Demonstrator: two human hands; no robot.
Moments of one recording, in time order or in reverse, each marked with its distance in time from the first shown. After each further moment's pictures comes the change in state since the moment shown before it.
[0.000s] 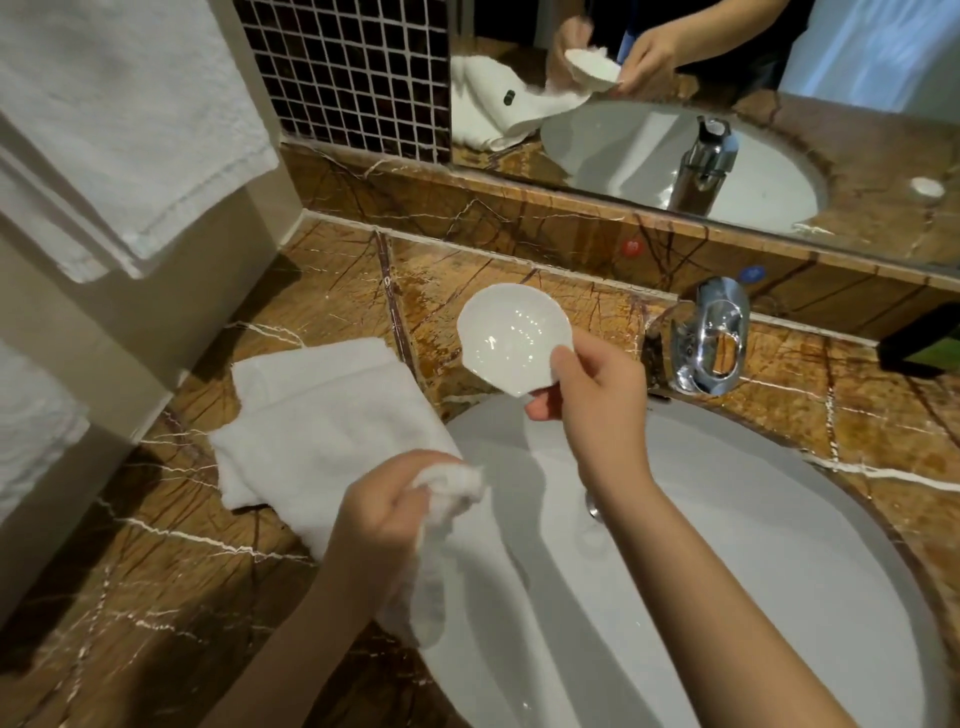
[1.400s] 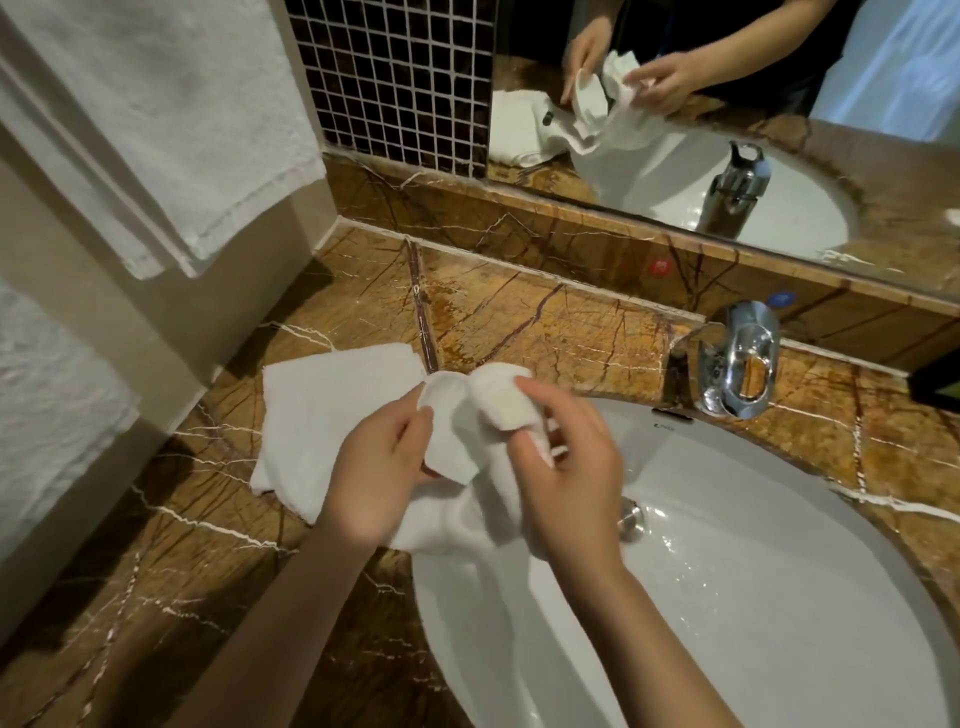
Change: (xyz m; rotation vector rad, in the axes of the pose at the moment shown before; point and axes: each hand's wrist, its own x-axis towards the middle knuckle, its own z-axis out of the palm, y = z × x) left_hand 0.036 0.004 -0.021 0.127 0.090 -0.165; right_hand -0.048 0.019 0.026 -0.256 -0.028 -0.245
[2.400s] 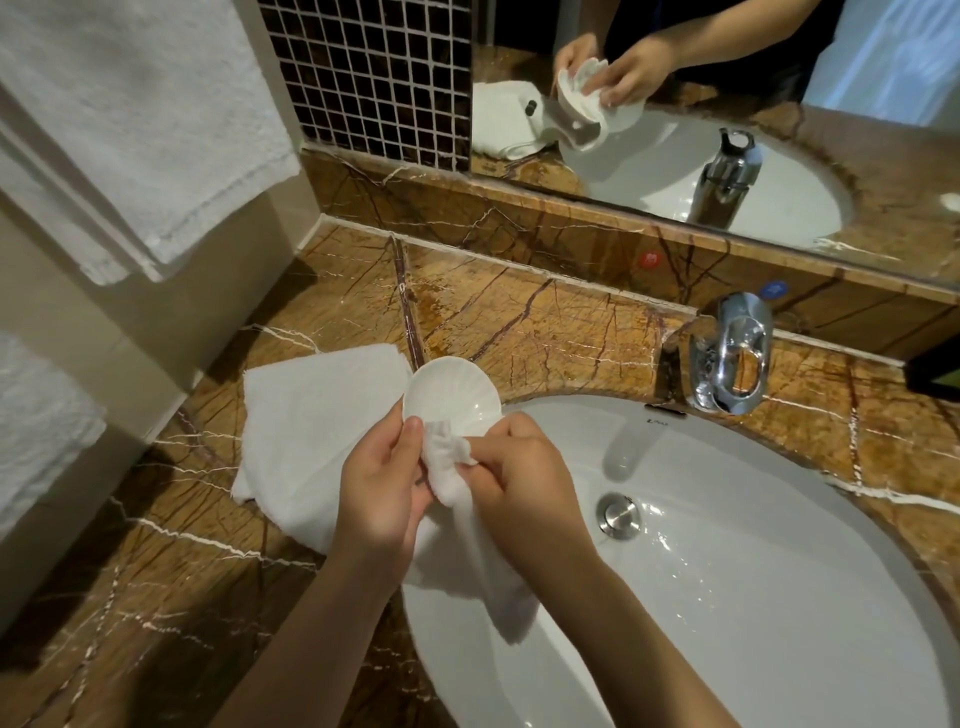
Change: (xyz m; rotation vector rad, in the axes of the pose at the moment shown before) left_hand -0.006 -0.008 0.032 -0.826 0.113 -0.311; right_hand 0.000 -0.014 0.001 -0.022 -0.427 0.126
